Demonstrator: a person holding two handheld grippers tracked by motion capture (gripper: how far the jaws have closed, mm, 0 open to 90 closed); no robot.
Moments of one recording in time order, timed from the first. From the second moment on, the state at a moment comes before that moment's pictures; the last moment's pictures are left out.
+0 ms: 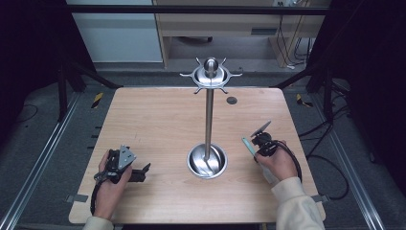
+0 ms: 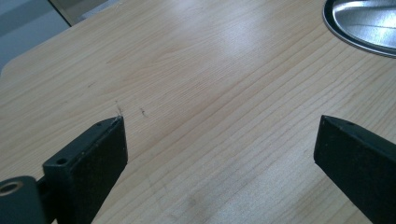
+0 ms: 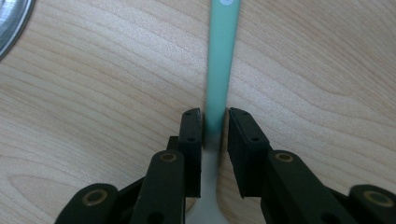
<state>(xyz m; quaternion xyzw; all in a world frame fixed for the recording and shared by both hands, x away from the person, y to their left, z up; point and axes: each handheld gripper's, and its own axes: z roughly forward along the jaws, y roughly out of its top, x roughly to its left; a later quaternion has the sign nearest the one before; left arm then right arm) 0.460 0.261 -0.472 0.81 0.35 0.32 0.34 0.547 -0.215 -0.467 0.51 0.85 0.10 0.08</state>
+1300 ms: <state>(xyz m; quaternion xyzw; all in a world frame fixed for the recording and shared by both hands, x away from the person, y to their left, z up) 0.460 0.261 -0.471 0.81 0.35 0.32 0.34 0.506 -0.254 -0.374 0.50 0.80 0.31 0.14</state>
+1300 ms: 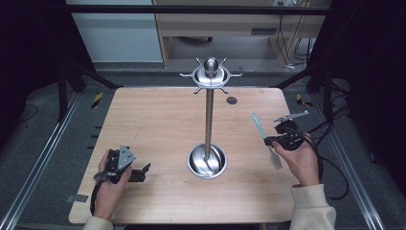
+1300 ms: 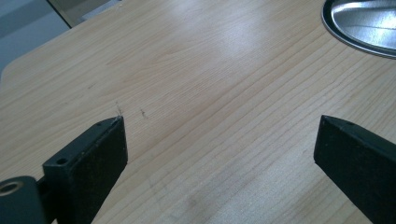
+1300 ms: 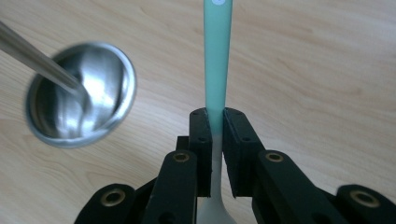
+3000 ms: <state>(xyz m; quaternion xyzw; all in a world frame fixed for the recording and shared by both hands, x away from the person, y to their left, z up) 0.459 0.261 -0.470 0.81 0.35 0.32 0.34 0.424 -0.230 -0.264 0.34 0.74 0.52 0.24</state>
